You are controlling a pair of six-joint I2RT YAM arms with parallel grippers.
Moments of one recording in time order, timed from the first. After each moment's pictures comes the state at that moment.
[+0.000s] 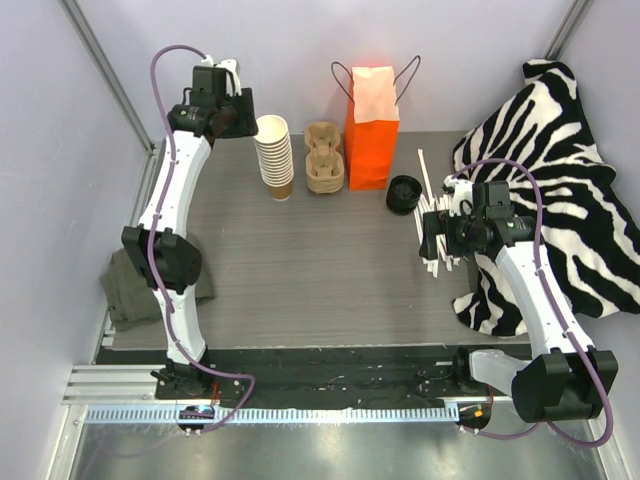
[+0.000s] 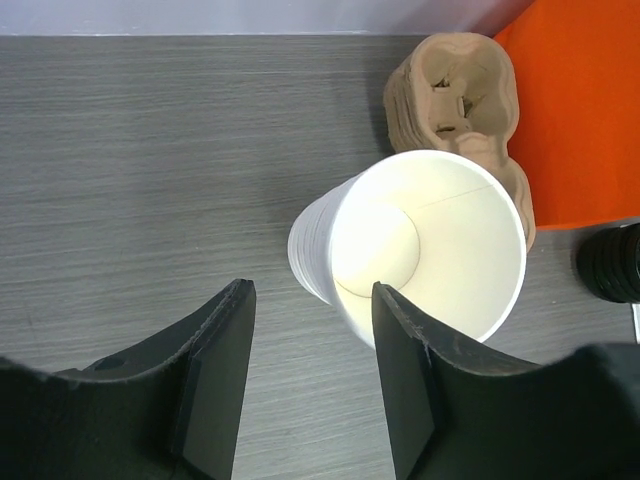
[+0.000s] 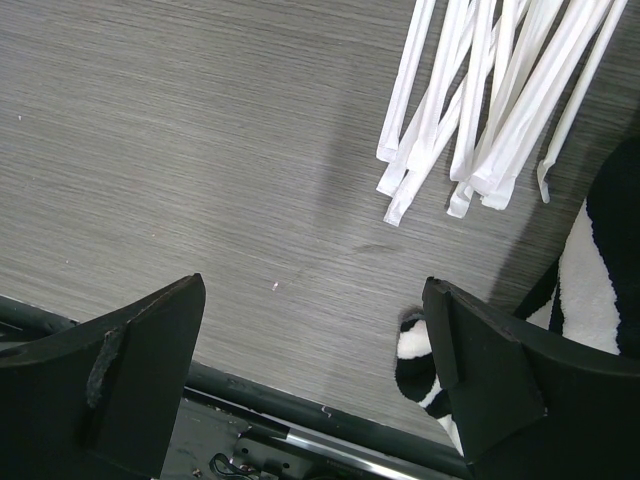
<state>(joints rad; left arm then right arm) -0.19 2.02 2.28 -0.86 0.03 -0.20 0.04 1.14 1.04 -0.86 -0.25 -0.08</state>
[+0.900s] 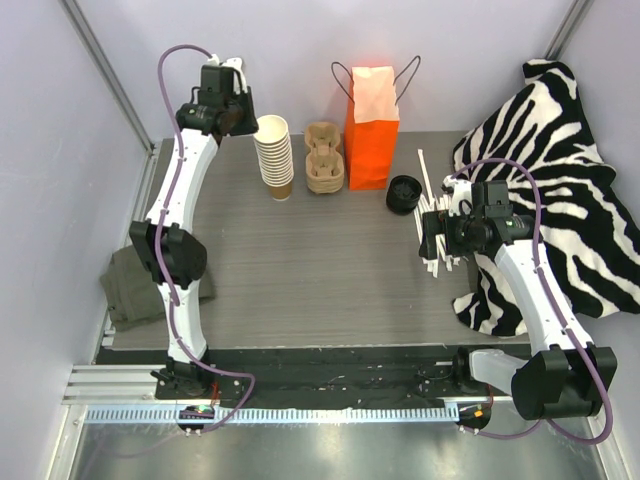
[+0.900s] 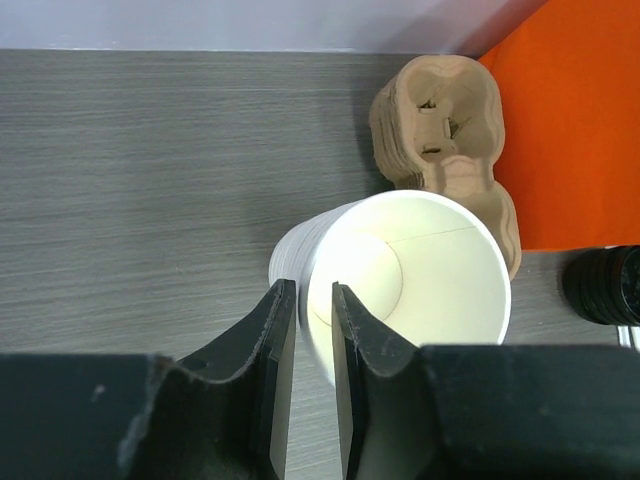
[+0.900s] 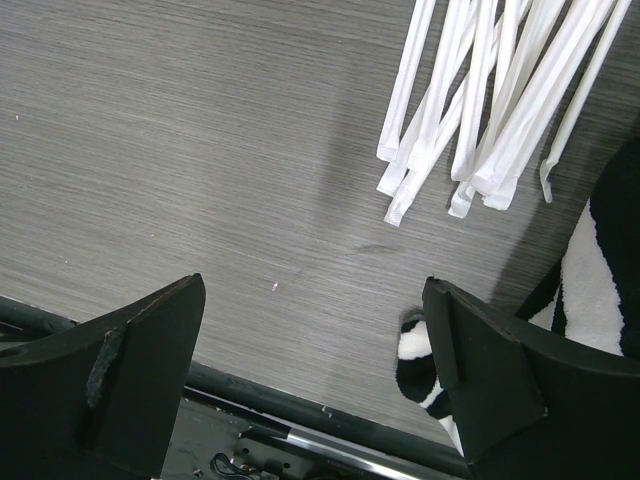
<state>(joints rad) -0.21 2.08 2.32 -0.82 0.02 -0.24 0.04 1.15 1.04 -0.86 -0.25 -0.08</state>
